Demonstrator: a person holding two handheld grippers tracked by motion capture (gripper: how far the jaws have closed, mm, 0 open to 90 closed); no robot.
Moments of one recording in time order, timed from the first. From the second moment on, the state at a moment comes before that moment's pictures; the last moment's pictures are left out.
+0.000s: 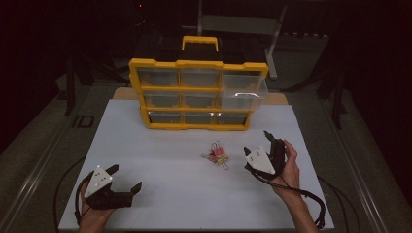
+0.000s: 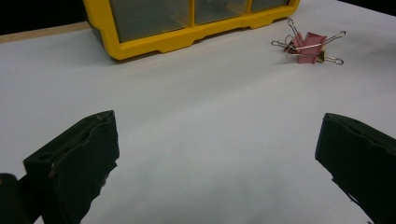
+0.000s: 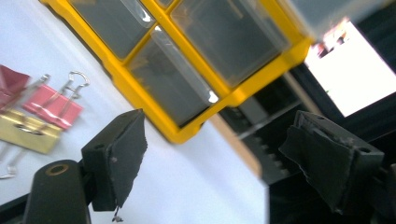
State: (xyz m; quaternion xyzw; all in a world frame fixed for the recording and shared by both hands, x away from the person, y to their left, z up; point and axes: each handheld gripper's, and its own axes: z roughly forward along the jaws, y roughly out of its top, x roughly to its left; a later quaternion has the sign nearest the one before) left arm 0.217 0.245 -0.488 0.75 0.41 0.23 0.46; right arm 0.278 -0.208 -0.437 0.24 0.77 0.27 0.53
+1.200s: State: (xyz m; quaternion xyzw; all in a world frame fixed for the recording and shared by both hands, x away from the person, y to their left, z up) left arm 0.260 0.212 -0.467 0.79 0.37 0.17 0.46; right arm 0.247 -0.270 -0.491 0.41 0.72 0.46 0.32
